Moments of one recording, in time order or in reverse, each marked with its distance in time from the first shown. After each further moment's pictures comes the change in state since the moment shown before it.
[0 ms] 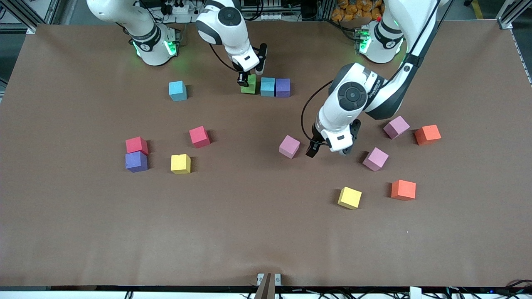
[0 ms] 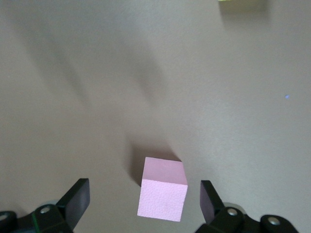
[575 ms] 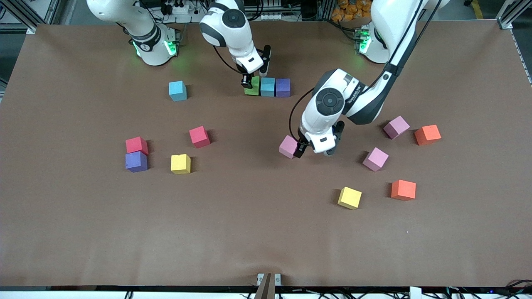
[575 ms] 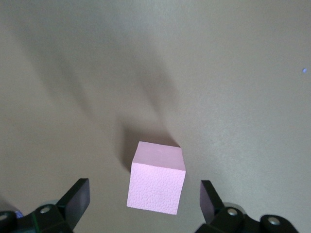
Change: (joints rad) left arm -0.118 0.105 0.058 0.089 0.000 0.000 -0.055; right arm 0.000 0.044 0.000 0.050 0.000 0.000 0.000
